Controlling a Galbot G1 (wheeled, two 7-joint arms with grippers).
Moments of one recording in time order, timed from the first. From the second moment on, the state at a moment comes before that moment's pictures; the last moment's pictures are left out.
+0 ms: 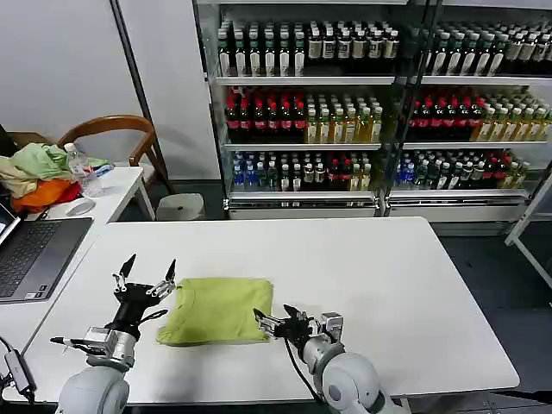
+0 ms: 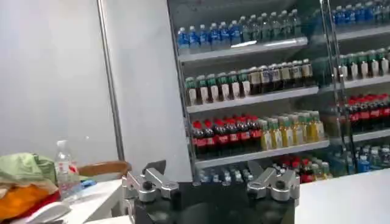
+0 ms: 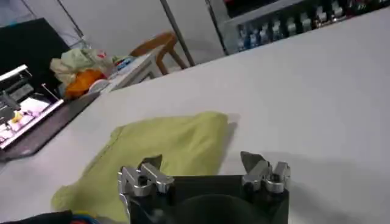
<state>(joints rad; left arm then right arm) 1.36 -1.14 -0.58 -1.93 -0.27 0.02 -0.04 -1.08 1.30 0.02 1.87 0.79 -0.56 0.22</state>
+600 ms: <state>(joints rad) 1.38 -1.14 -0.60 -1.91 -0.25 0.00 -0.03 -1.03 1.34 0.00 1.79 0.90 -0.57 0.23</state>
